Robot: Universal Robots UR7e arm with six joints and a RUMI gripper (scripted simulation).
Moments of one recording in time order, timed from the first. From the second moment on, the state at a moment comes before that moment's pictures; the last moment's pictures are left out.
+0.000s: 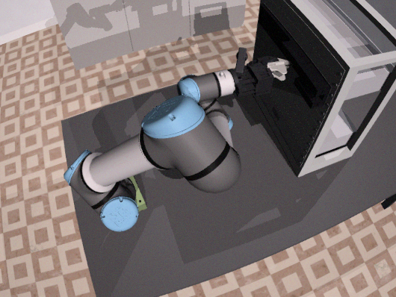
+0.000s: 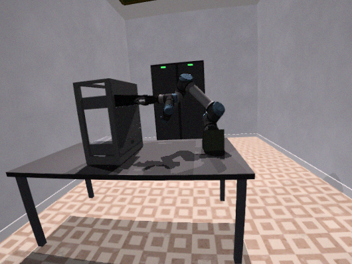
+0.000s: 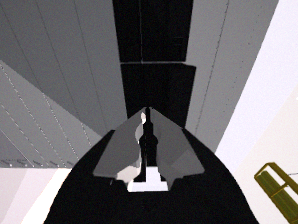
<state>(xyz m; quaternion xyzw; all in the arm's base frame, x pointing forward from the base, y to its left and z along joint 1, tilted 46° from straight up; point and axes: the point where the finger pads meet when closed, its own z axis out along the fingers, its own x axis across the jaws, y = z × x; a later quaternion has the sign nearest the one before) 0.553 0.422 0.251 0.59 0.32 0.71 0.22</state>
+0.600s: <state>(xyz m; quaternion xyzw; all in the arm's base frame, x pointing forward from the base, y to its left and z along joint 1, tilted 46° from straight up) 0.558 0.423 0.251 0.59 0.32 0.71 0.22</state>
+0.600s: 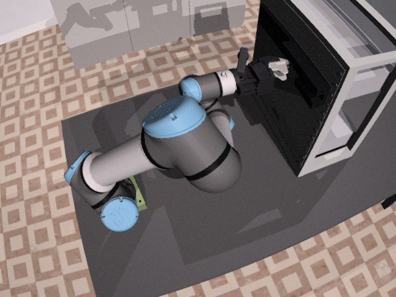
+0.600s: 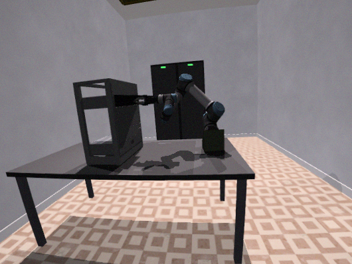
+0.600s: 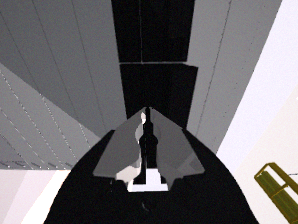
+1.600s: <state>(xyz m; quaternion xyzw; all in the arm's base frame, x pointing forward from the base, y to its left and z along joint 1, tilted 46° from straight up) 0.562 0.424 0.251 0.59 0.32 0.71 0.21</state>
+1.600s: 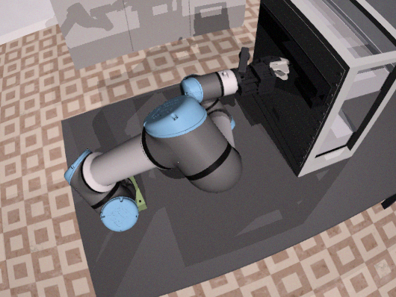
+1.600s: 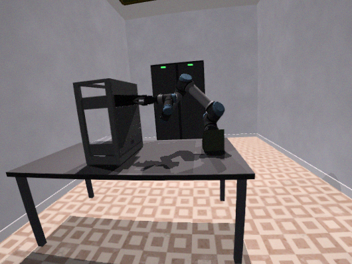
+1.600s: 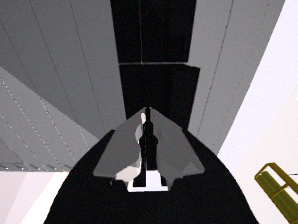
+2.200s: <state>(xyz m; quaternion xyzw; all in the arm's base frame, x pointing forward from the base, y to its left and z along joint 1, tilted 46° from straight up) 0.565 0.425 0.252 0.59 0.32 0.71 0.21</state>
